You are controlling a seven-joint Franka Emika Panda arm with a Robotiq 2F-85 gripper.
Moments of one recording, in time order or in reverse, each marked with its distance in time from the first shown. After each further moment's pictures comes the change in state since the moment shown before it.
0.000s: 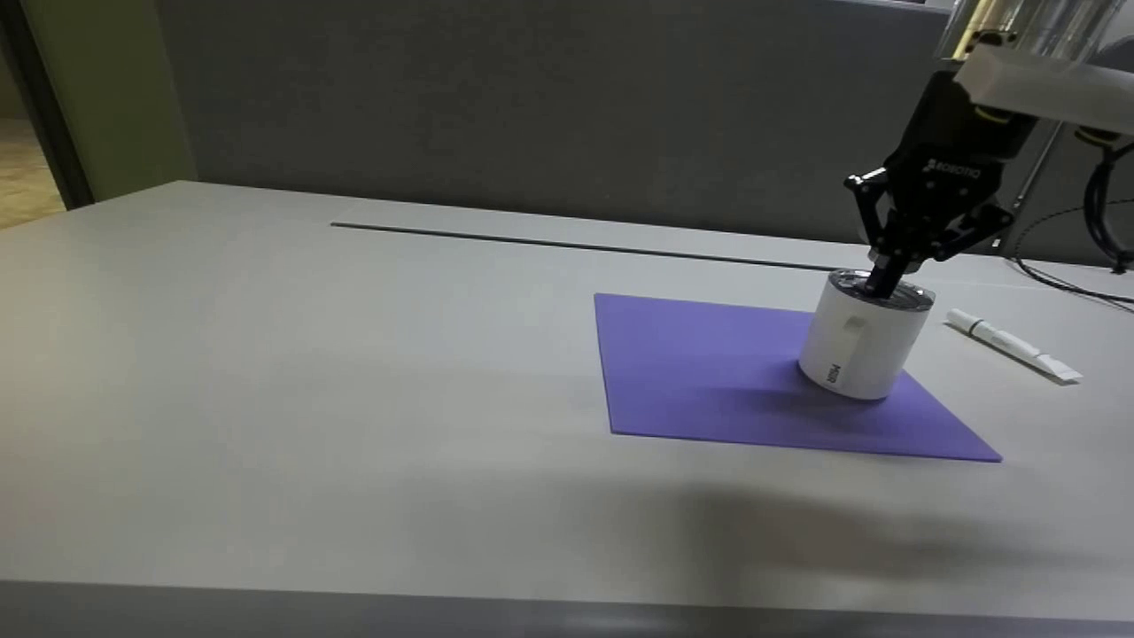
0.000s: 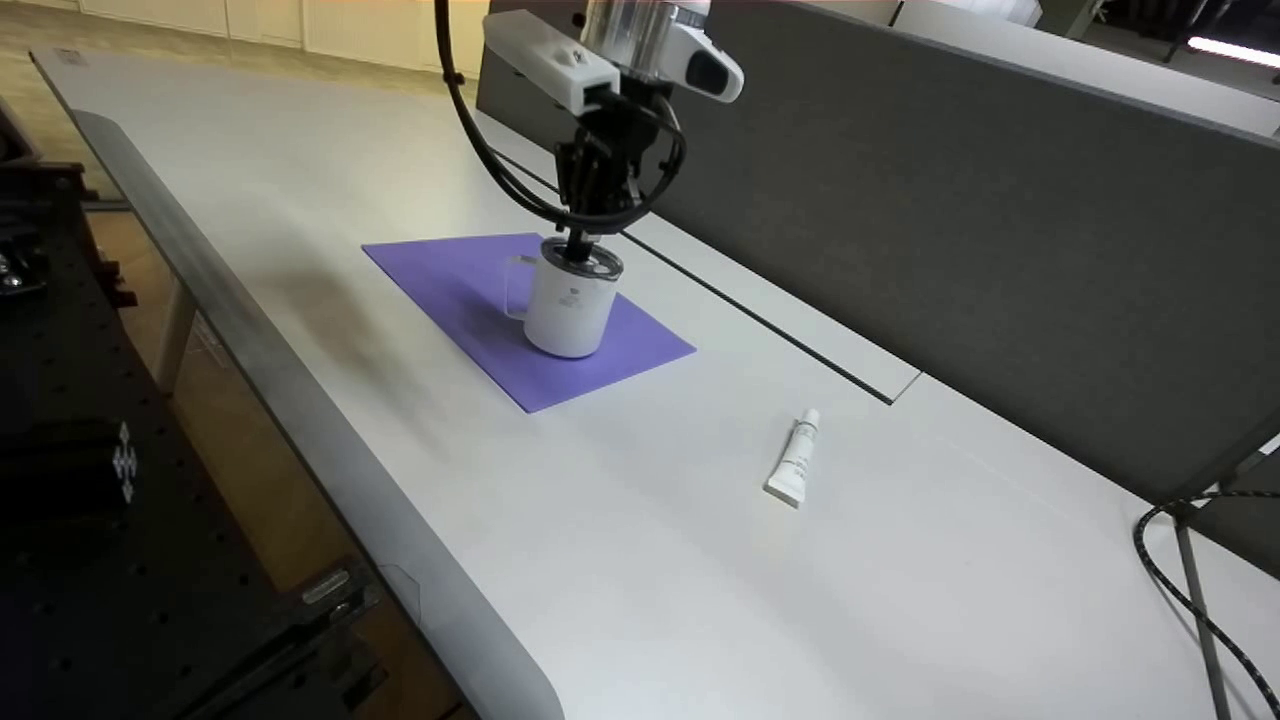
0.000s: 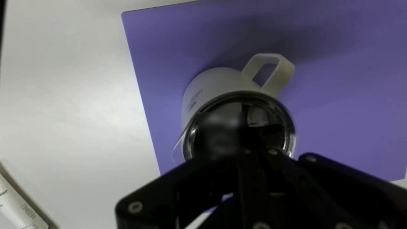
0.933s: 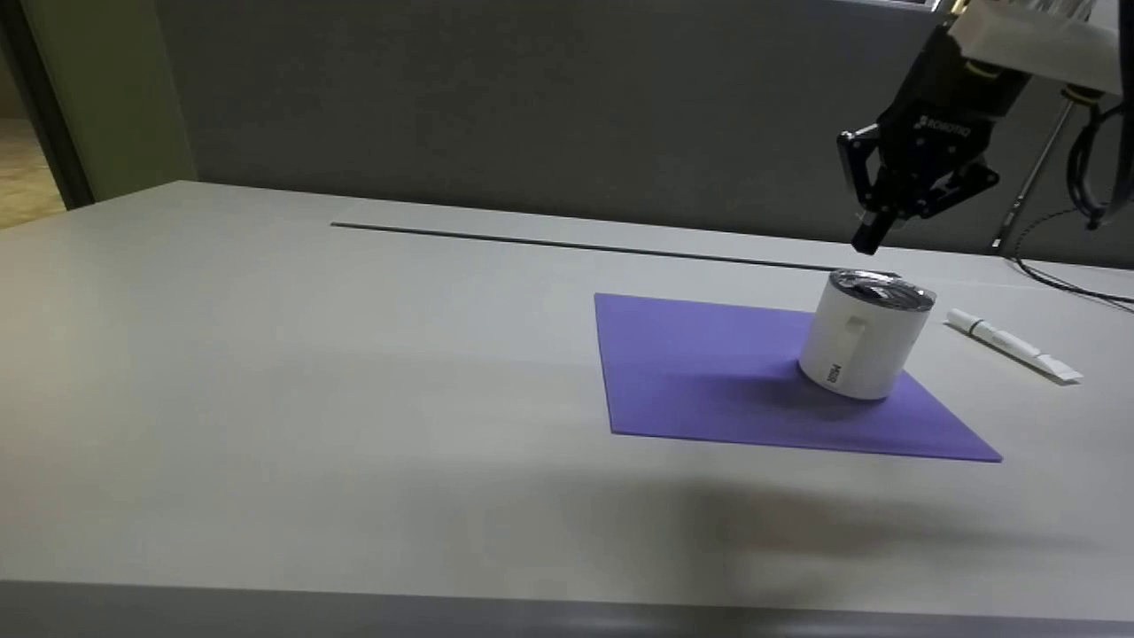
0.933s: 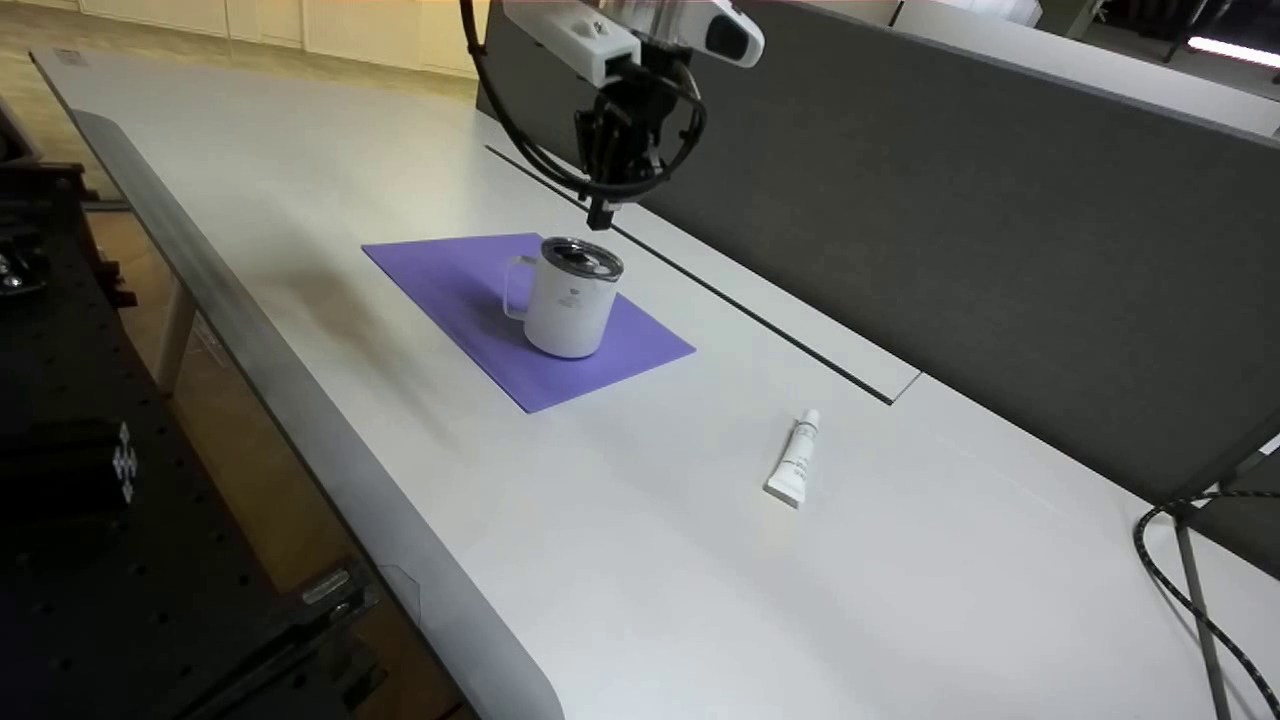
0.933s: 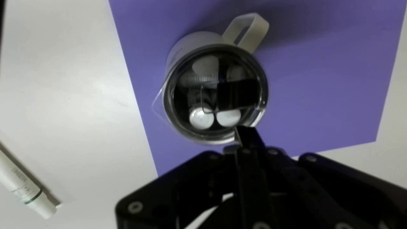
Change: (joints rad) arm -0.009 -0.040 0.025 0.031 0.071 -0.001 -0.048
